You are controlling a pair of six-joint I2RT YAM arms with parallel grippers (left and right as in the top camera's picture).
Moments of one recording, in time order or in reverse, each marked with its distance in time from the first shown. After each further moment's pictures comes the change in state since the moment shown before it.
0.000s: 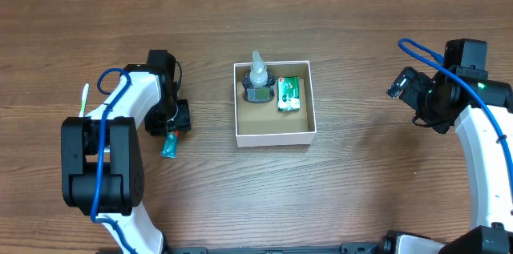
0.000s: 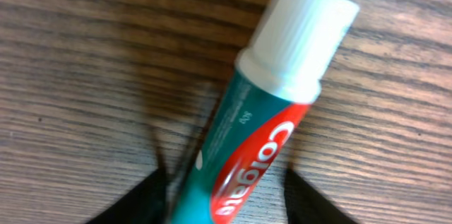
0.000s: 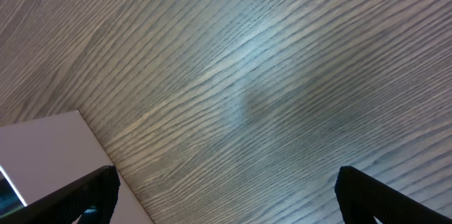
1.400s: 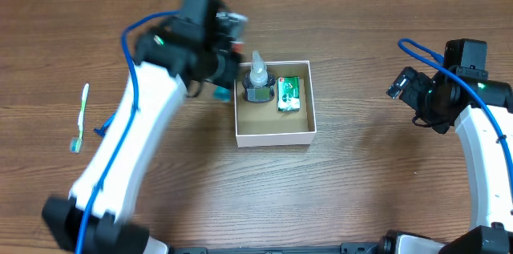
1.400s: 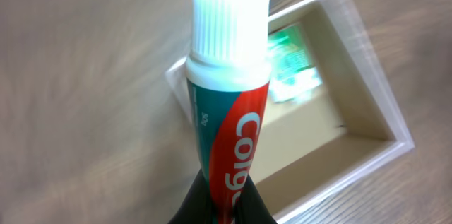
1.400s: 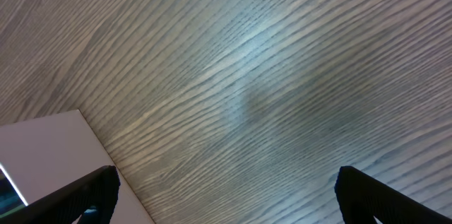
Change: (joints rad) left arm -0.371 -0.286 0.494 -0.175 0.127 0.260; right arm 0.000 0.000 -0.001 0.000 -0.003 -0.001
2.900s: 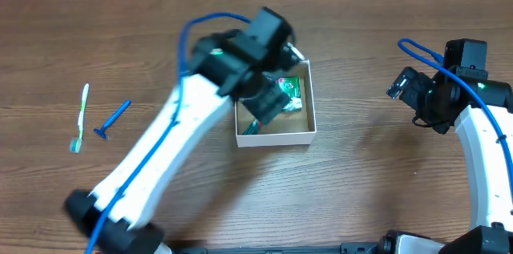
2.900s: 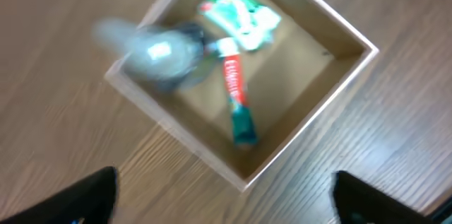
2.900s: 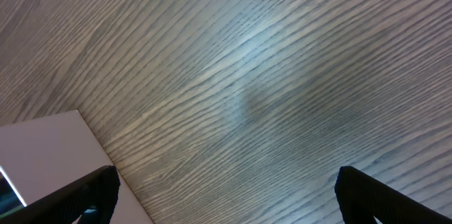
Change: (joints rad) left arm -0.198 0.060 0.162 -0.248 -0.174 0.154; right arm 0.000 0.000 0.000 0.000 0.003 0.000
